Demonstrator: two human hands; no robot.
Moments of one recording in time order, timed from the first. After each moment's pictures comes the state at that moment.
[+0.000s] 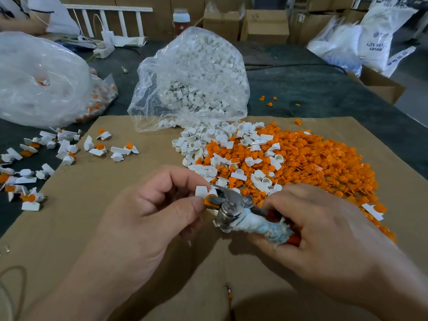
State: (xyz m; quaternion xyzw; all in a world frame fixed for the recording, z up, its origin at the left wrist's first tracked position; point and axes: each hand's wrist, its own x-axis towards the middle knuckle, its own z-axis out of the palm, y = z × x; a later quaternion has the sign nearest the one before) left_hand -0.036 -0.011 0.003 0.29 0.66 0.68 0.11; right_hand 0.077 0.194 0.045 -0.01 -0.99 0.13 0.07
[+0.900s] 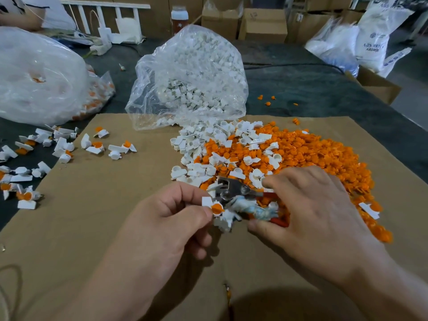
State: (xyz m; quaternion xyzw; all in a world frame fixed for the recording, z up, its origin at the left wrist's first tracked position) left_hand -0.017 0.006 0.008 0.11 0.70 0.67 0.20; right_hand 0.065 0.201 0.028 -0.07 -0.99 0.03 0.12
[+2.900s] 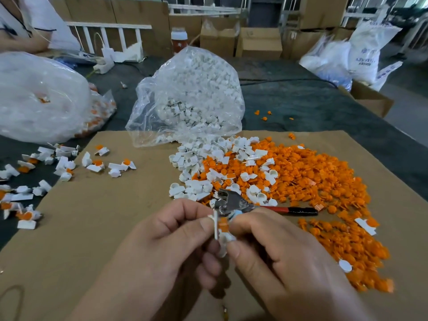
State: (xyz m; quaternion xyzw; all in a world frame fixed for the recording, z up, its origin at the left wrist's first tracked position) left_hand -0.013 0.012 0.024 0.11 0.60 0.74 0.29; right_hand 0.075 0.164 0.040 0.05 -0.94 0.31 0.14
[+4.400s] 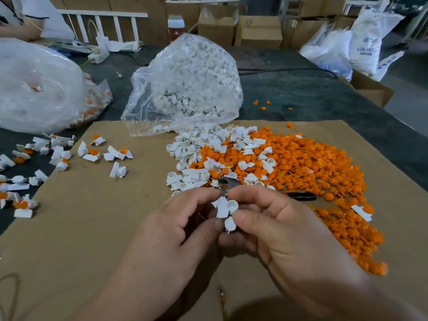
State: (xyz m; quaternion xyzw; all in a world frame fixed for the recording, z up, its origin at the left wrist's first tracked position) left_hand -0.013 0.006 0.011 0.34 0.81 0.48 0.04; right_hand 0.054 0.170 0.007 -0.09 -0.59 0.80 0.04
